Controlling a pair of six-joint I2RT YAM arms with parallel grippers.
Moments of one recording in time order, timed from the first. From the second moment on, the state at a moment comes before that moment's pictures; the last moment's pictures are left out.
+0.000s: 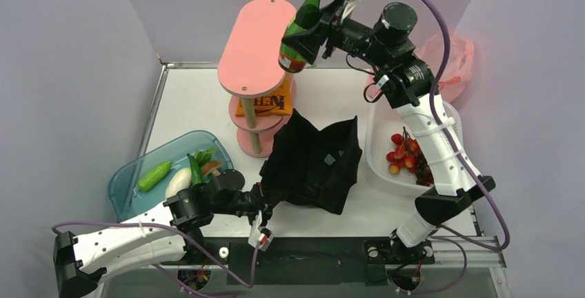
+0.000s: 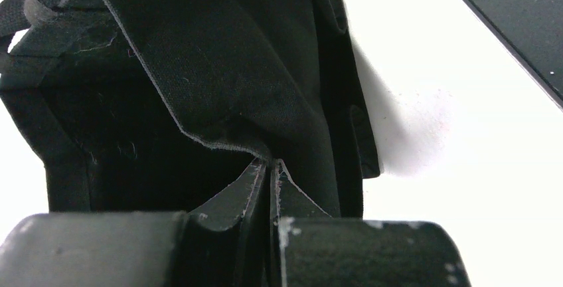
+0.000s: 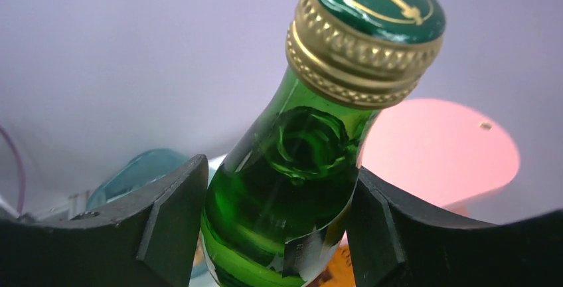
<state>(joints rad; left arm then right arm) -1.08 0.72 0.57 -0.37 0.36 1.35 0.54 1.57 2.05 -0.32 -0.58 0.13</state>
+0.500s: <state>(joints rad) -1.07 0.76 0.57 -0.33 0.34 1.35 0.64 1.90 2.30 -0.45 -0.38 -0.05</state>
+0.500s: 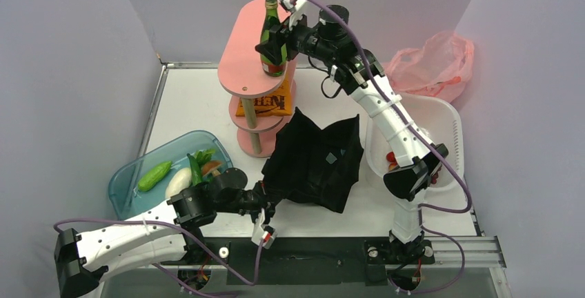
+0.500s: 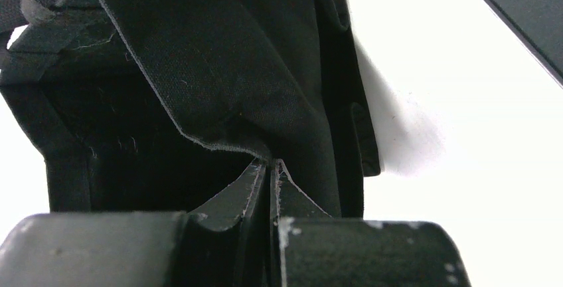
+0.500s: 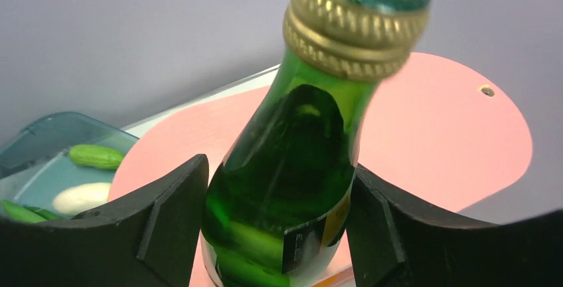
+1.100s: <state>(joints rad) -1.07 0.79 0.57 -0.30 0.30 1.35 0.73 1.93 2.34 -0.47 -0.29 -0.20</state>
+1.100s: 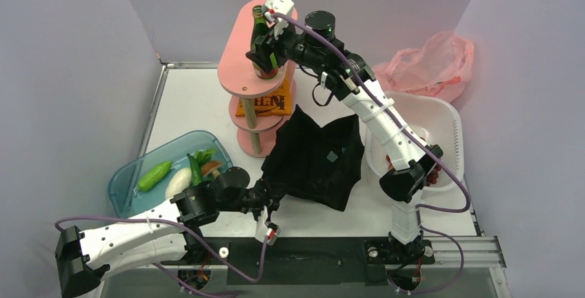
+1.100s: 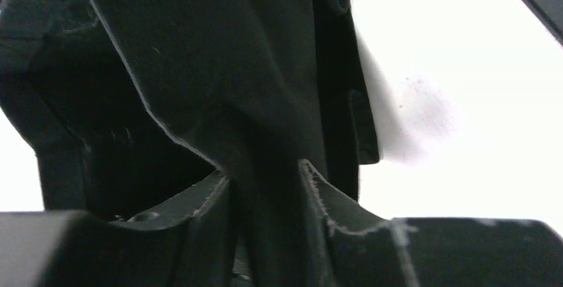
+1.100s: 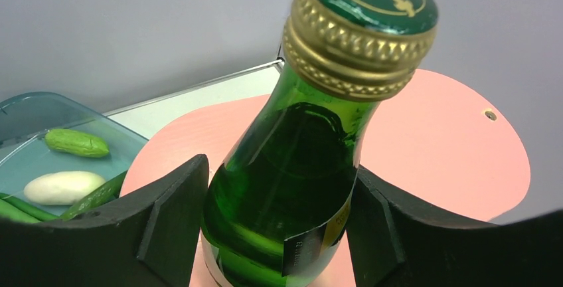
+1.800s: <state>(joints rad) -1.07 0.62 0.75 -0.54 0.25 1.14 0.73 1.93 2.36 -0.37 -0.26 -0.20</state>
